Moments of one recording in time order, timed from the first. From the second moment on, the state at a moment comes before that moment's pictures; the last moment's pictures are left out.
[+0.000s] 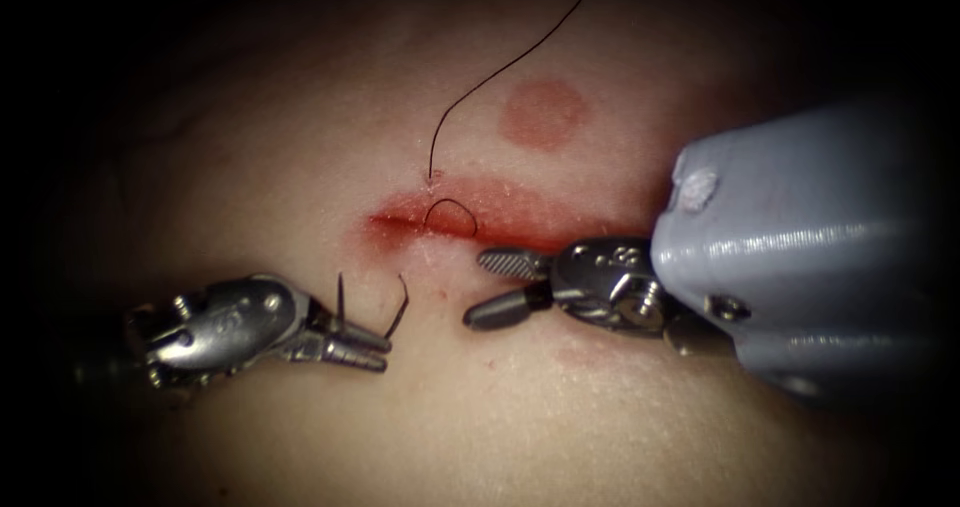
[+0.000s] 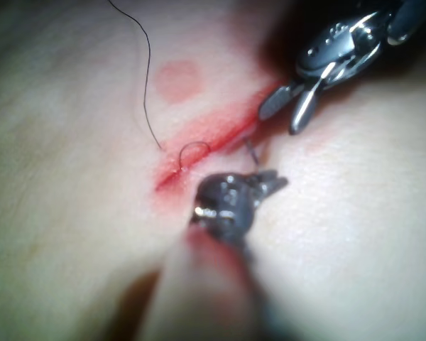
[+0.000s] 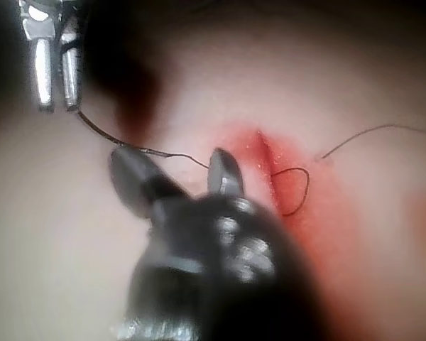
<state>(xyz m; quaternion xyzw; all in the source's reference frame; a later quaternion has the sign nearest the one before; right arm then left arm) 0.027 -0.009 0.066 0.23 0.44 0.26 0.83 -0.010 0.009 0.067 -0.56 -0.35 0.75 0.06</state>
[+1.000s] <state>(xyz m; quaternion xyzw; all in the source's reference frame) 0.027 -0.008 0.065 0.23 0.44 0.26 0.83 -0.010 0.018 0.063 -0.60 -0.01 0.79 0.08</state>
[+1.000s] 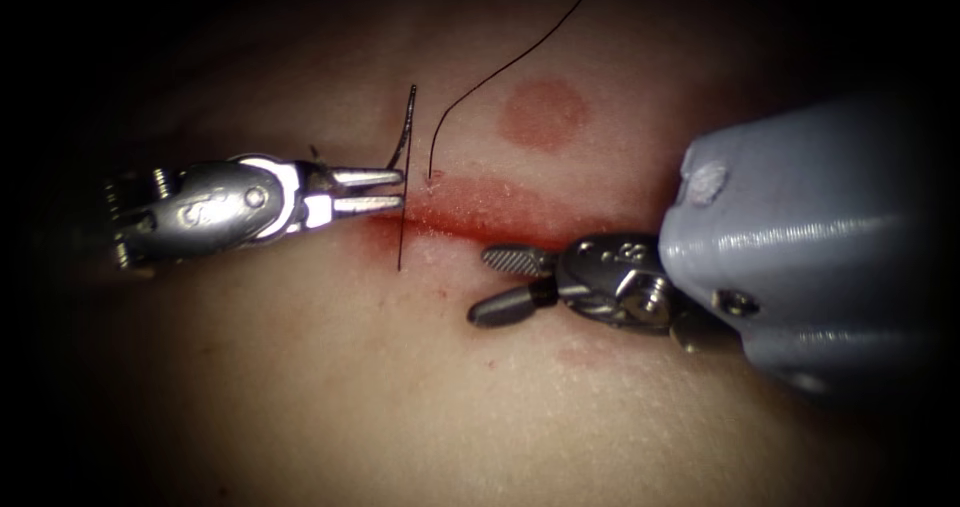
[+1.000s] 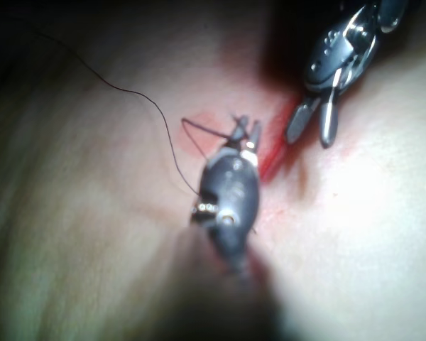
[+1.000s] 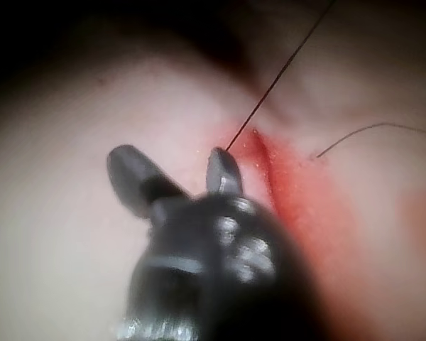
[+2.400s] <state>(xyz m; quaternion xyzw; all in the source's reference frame) 0.035 -0.009 0.069 0.13 0.45 0.21 0.86 -0.009 0.023 0.058 -0.63 0.08 0.76 0.10</state>
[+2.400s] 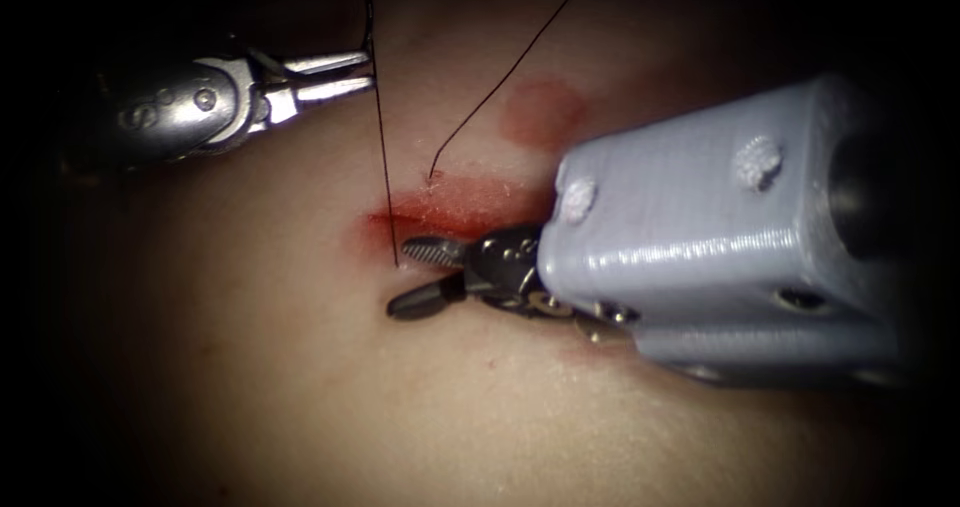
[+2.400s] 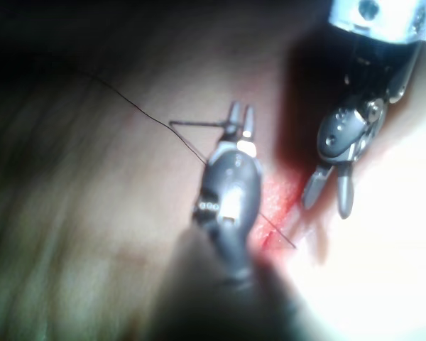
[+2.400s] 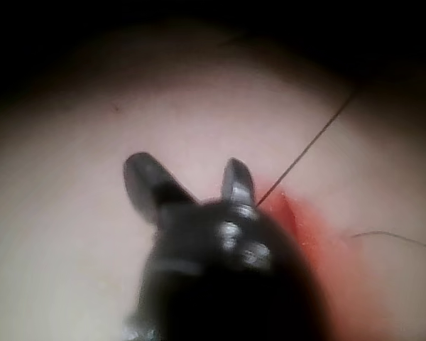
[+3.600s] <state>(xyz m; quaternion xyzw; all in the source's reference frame) 0.036 -0.008 0.076 0.07 0.39 0.19 0.90 -0.008 0.024 0.056 -0.64 0.09 0.76 0.11</state>
